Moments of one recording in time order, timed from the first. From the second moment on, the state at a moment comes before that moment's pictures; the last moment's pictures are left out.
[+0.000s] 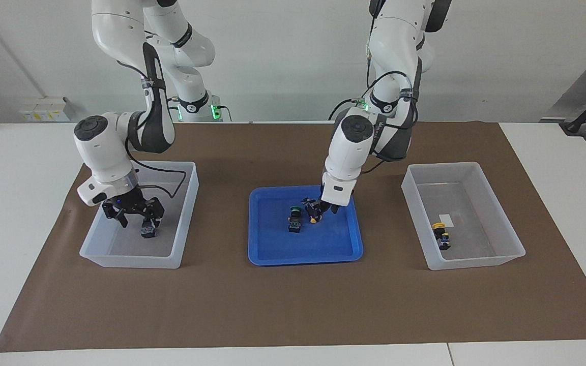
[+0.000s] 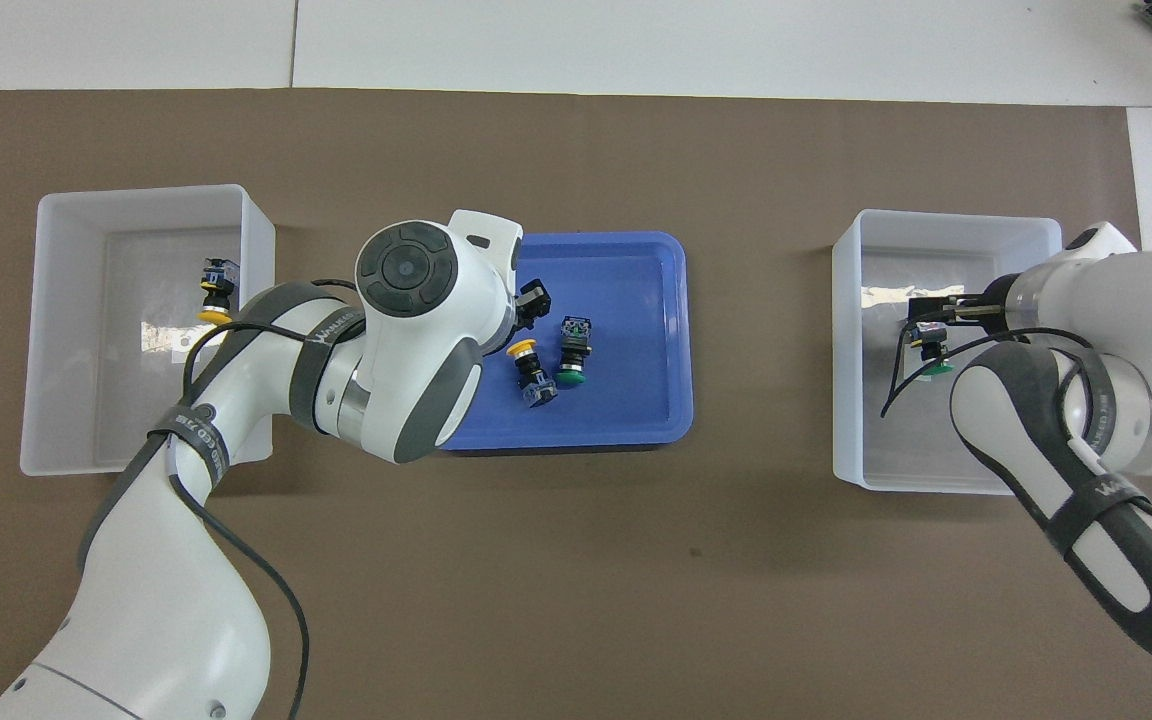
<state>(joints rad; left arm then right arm) -0.56 0.40 0.00 -1.76 -0.09 2.27 -0.96 -0.08 0.19 0.00 -2.09 0.02 2.51 -0.08</state>
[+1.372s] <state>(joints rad) -0.62 0.40 0.02 -1.89 -0.09 2.47 -1.00 -0.03 -0.01 0.00 -1.59 -0.03 1.60 0.07</state>
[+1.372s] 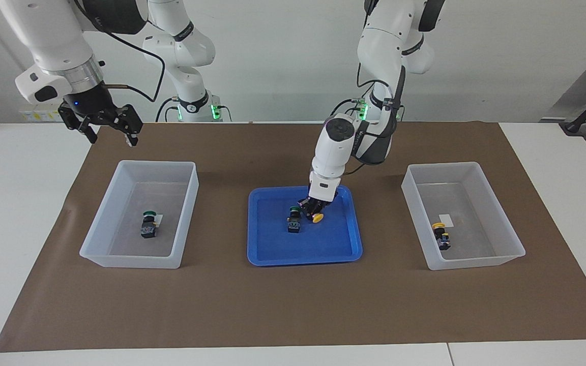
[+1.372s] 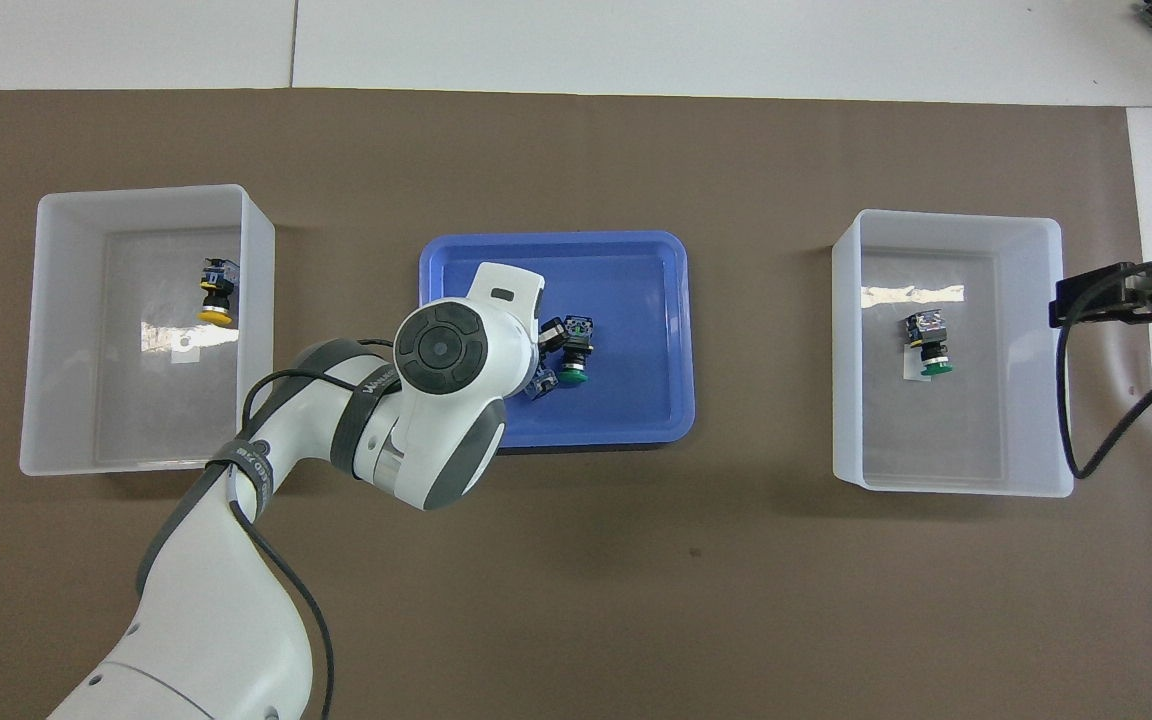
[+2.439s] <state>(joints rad) -0.07 0.40 0.02 -1.46 -0.08 1.85 -0.10 0.40 0.28 0.03 -1.69 -0.03 2.17 0.62</state>
